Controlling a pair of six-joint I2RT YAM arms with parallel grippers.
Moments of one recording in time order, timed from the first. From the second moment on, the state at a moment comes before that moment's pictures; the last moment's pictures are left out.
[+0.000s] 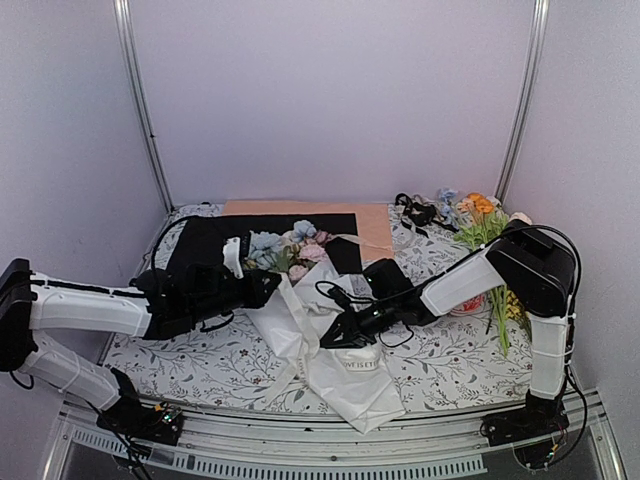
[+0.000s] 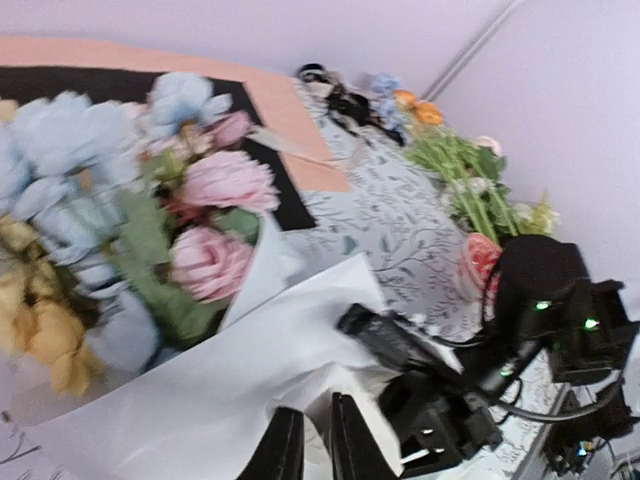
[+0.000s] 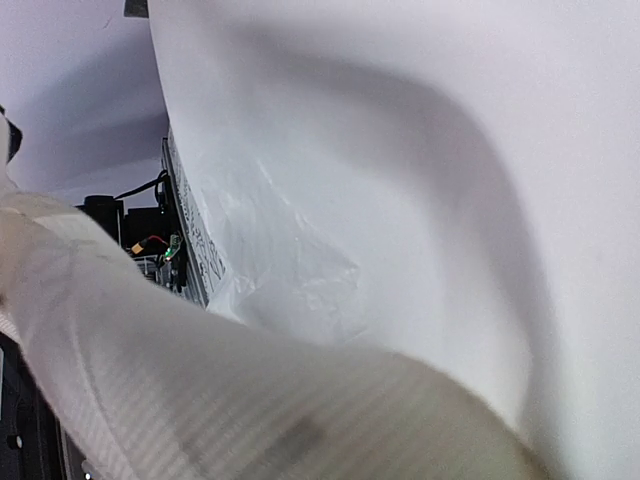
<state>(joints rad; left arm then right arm) -0.84 1.32 0.57 0.39 -0.12 -0.63 0.83 2.05 1.00 0.28 -0.77 0.76</state>
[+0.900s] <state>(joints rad) -1.21 1.62 0.97 -0.27 -0.07 -0.32 0.83 2.05 1.00 0.28 -0.78 0.76</state>
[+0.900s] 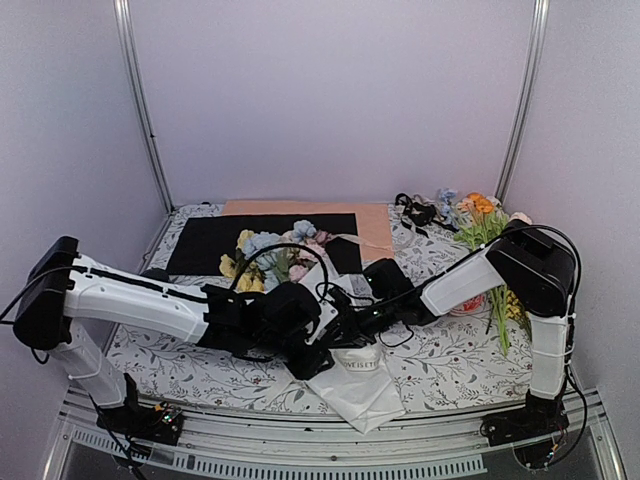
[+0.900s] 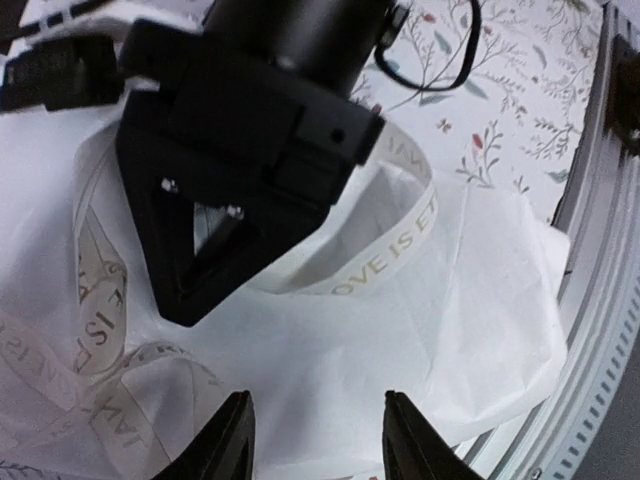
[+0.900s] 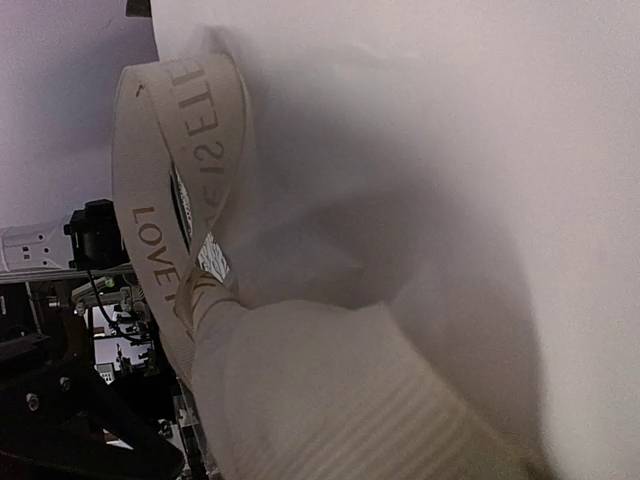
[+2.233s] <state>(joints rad) -1.16 1.63 0.94 -0.32 -0.34 -0.37 0.83 2.05 1.00 0.28 -0.79 0.76</state>
